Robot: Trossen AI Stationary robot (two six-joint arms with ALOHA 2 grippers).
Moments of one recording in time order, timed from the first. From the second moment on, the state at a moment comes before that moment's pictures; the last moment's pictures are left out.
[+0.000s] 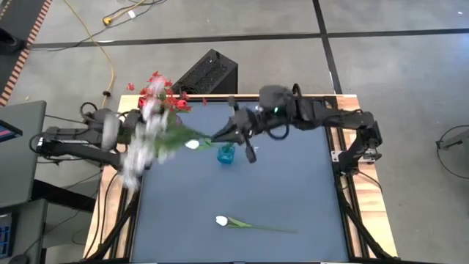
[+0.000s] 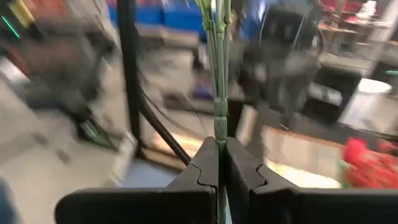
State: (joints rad) left arm -0.03 0.77 0.87 0.31 0.14 -0.14; right arm 0.01 1.72 1.98 -0.40 -0.29 -0.16
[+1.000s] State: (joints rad) left arm -0.03 1.00 1.19 0.21 -0.18 0.14; right arm -0.09 1.78 1.96 -0.31 -0.31 0.07
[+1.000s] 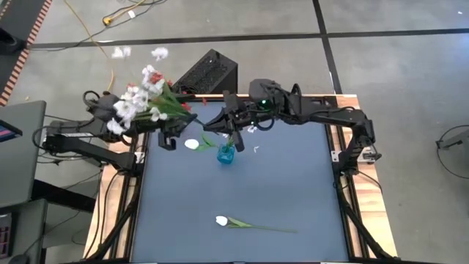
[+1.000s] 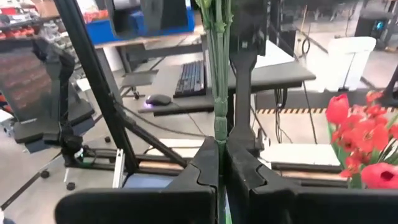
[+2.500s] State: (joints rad) left arm 0.13 1.06 1.20 -0.14 -0.21 0.06; right arm -0.02 1.68 2.12 -0.89 -0.07 0.15
